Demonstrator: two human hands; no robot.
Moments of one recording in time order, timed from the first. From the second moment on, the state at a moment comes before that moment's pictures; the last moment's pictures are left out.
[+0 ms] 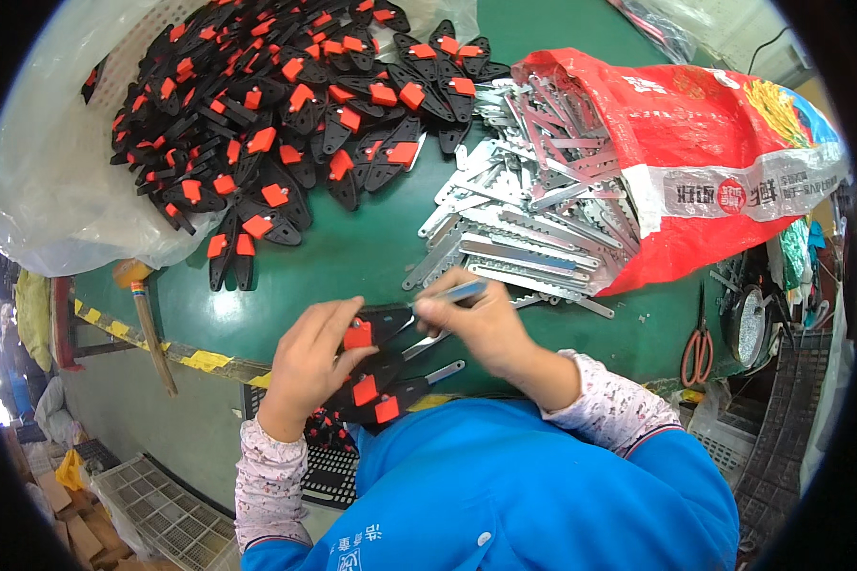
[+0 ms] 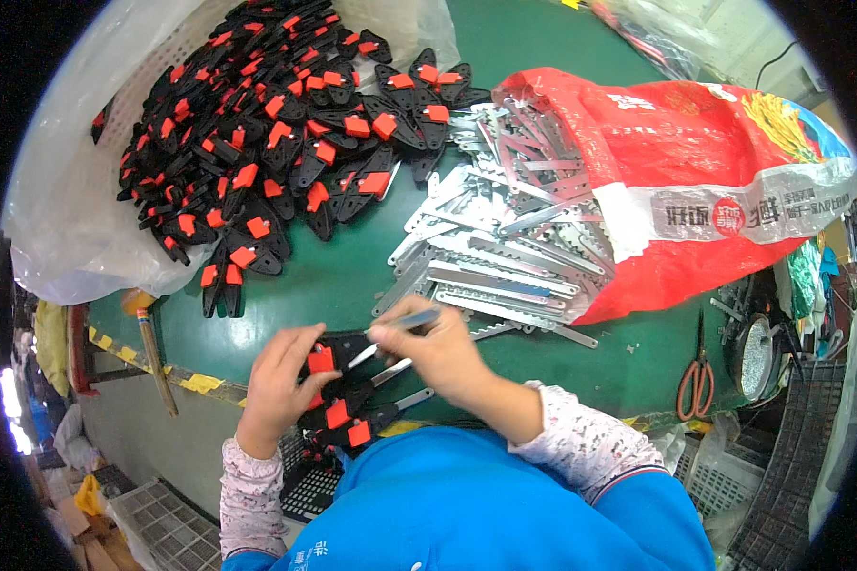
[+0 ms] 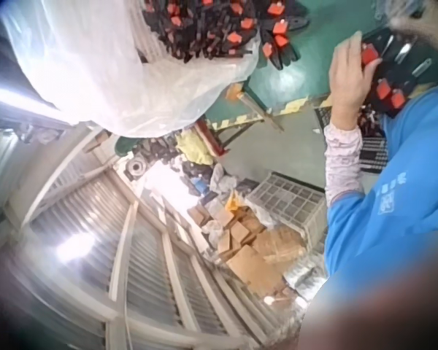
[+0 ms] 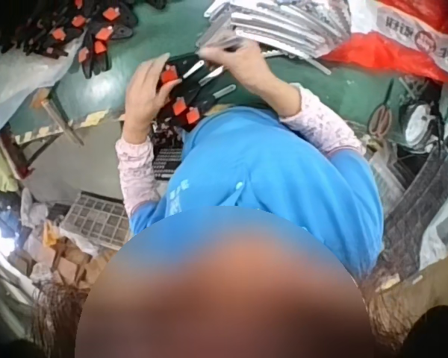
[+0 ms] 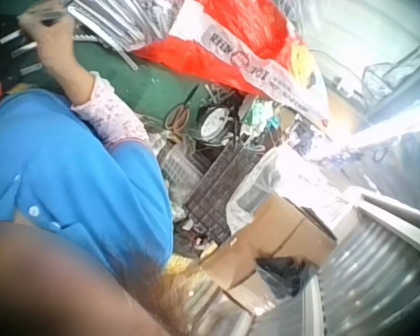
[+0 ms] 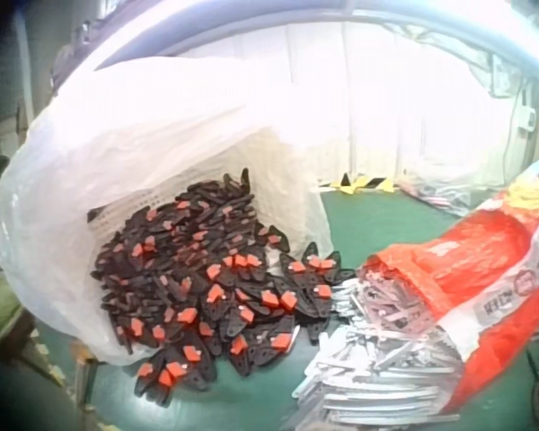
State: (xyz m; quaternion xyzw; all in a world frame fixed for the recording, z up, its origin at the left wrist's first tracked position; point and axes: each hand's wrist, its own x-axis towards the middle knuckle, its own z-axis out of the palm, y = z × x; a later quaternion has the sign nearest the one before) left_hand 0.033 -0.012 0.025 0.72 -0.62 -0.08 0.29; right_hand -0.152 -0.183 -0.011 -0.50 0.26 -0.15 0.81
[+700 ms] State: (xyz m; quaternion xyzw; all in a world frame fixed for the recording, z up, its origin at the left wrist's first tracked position) left_hand 0.045 0.006 0.006 0.72 -0.64 -0.20 0.20; right_hand -0.196 -0.273 -0.029 -0.97 0.14 -0.21 0.04
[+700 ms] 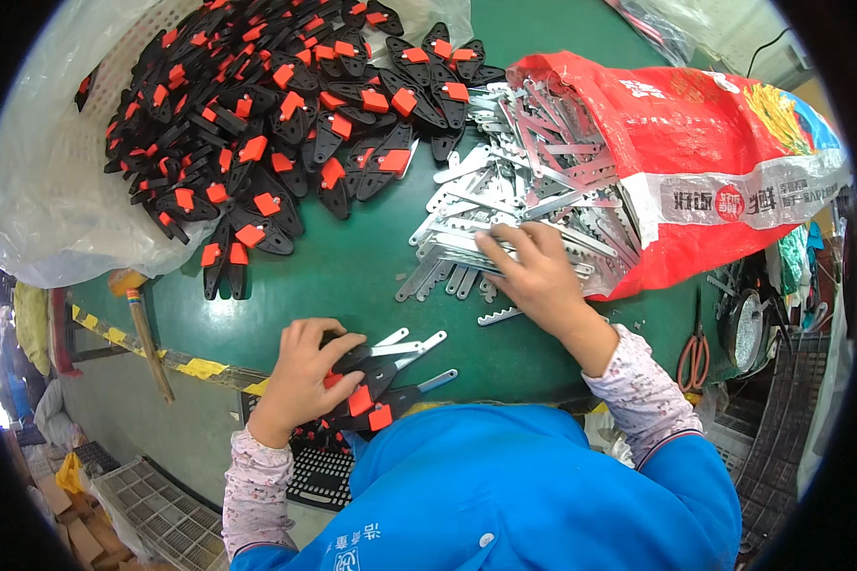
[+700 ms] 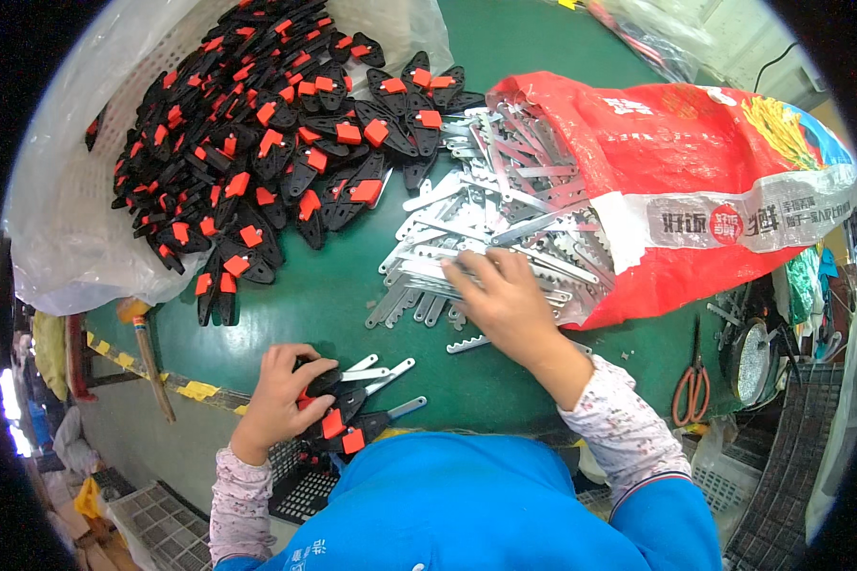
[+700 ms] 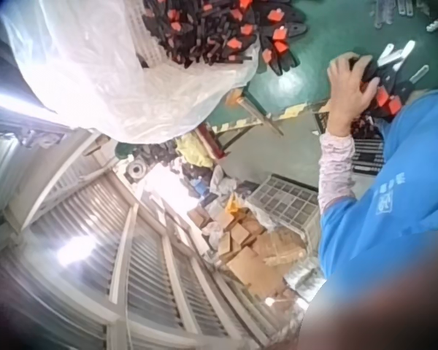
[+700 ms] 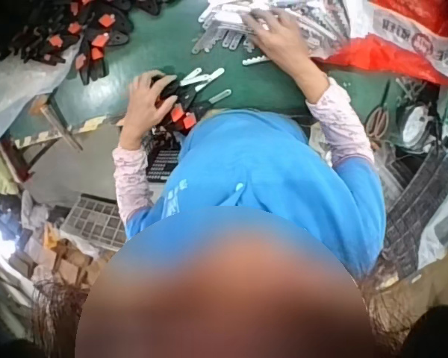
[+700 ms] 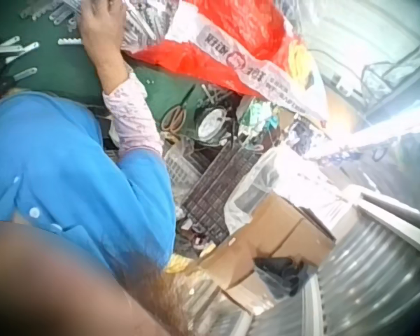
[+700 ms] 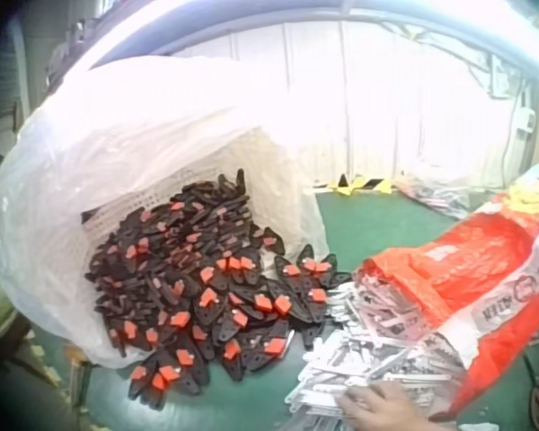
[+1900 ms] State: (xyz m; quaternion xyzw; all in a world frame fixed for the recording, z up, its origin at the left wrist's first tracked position) left_hand 0.070 -0.003 -0.012 0.75 -0.52 0.05 0.41; right_hand -0.114 -0.224 0.006 -0.58 0.19 -0.21 0.76
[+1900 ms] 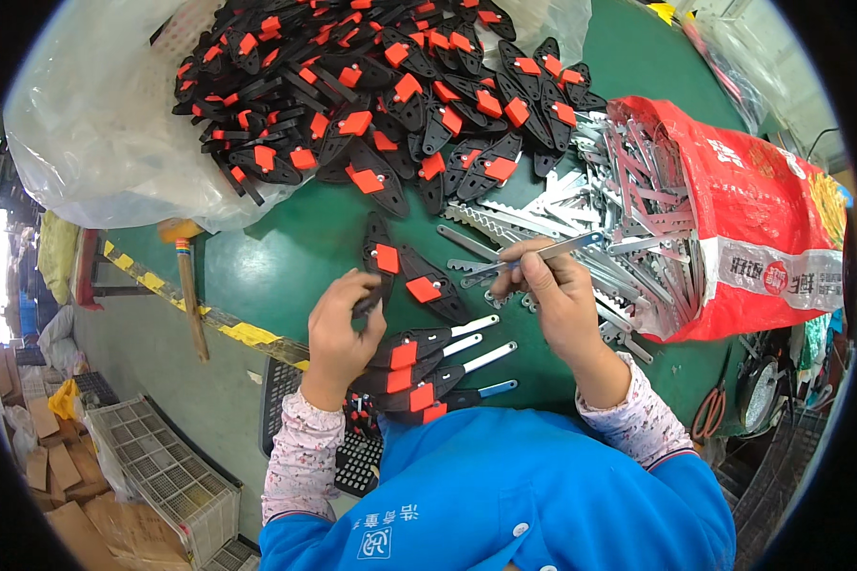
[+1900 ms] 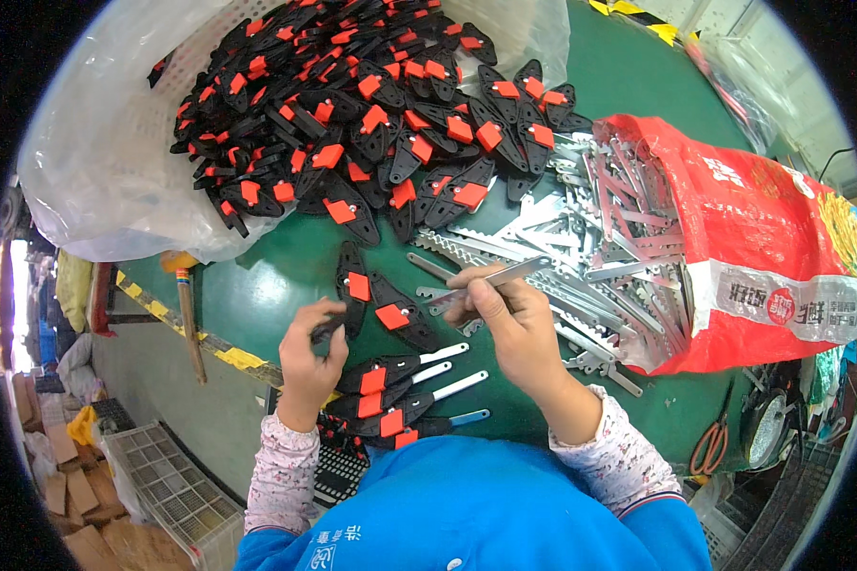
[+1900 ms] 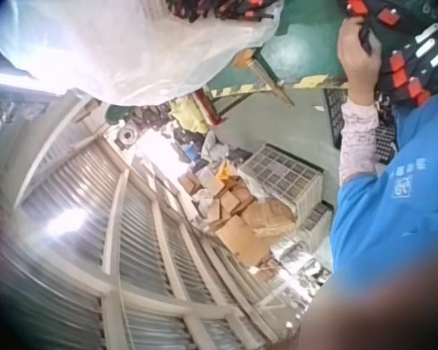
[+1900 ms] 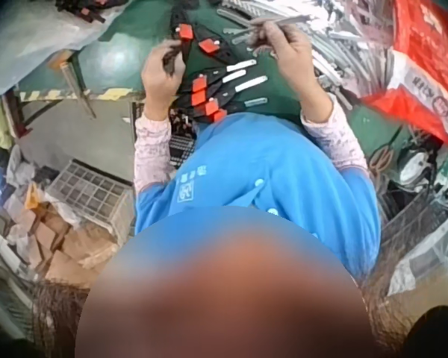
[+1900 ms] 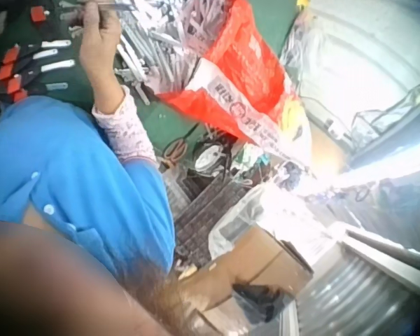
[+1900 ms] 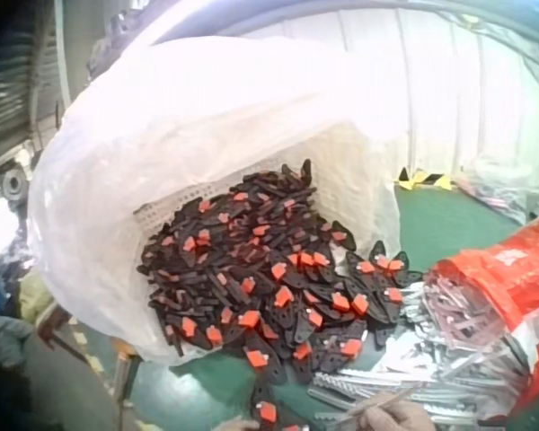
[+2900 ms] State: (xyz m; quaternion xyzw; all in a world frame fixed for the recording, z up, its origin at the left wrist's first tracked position) left_hand 0.028 -0.005 0.033 0.73 -0.59 -0.13 0.32; right_hand -0.132 -0.200 0.008 -0.61 0.19 -0.07 0.77
